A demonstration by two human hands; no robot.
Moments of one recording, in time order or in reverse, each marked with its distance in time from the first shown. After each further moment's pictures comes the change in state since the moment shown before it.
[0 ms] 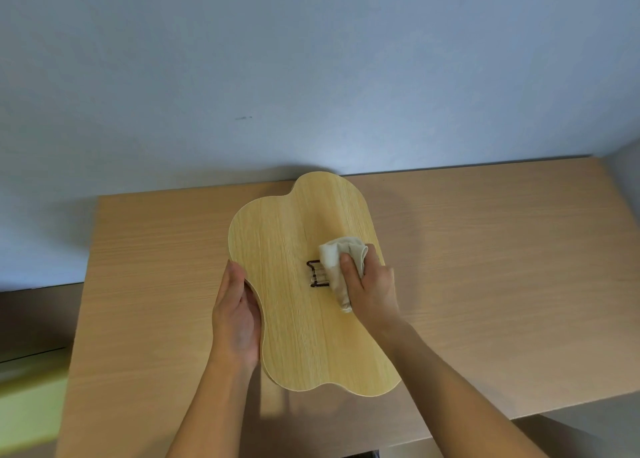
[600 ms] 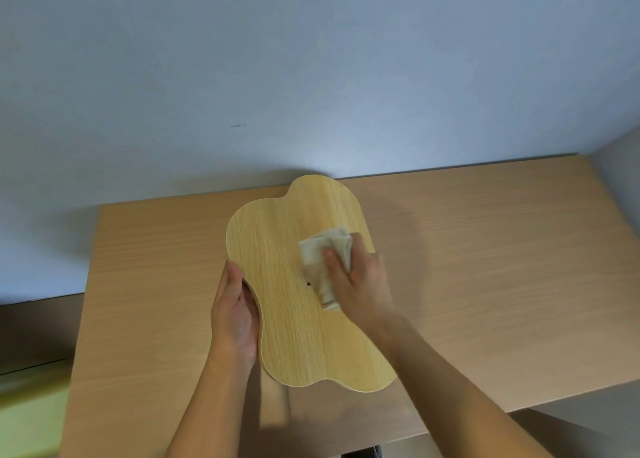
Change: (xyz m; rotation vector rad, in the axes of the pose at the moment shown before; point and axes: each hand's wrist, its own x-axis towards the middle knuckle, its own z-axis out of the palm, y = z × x) left_hand 0.001 0.002 0.005 -0.016 0.035 -0.023; right_hand -0.002 -0.031 -0.013 -0.027 0.005 -0.132
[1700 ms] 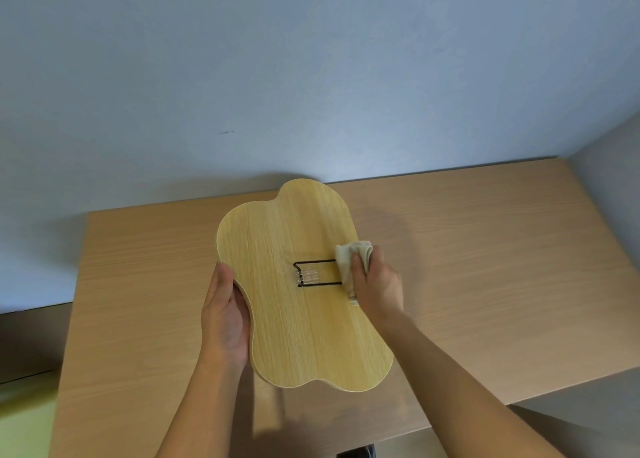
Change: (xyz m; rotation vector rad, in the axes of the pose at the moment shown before) left_hand -0.002 0.002 0.006 -0.035 -0.034 0.003; right_hand 0.002 0.058 -0.012 -0.225 0.016 0.269
